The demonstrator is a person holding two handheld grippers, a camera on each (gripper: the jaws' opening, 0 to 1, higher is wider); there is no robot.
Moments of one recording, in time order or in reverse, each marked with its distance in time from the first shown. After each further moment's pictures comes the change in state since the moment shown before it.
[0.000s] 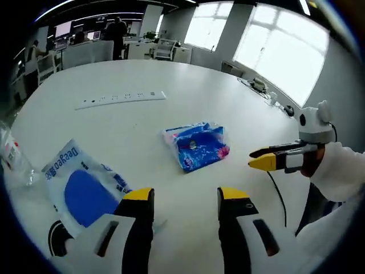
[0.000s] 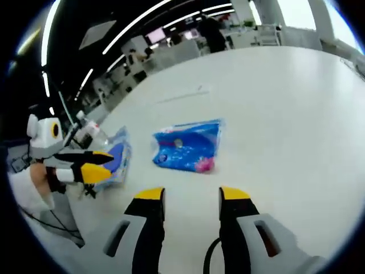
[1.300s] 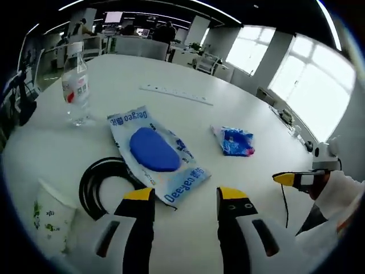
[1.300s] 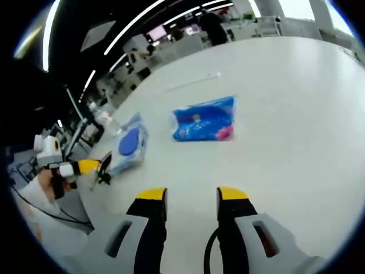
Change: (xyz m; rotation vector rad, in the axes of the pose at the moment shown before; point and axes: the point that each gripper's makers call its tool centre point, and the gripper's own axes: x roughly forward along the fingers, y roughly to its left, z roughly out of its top) left arm -0.092 0.066 -0.052 -0.298 -0.135 0.204; right arm -0.014 0.034 -0.044 0.038 0.052 0.057
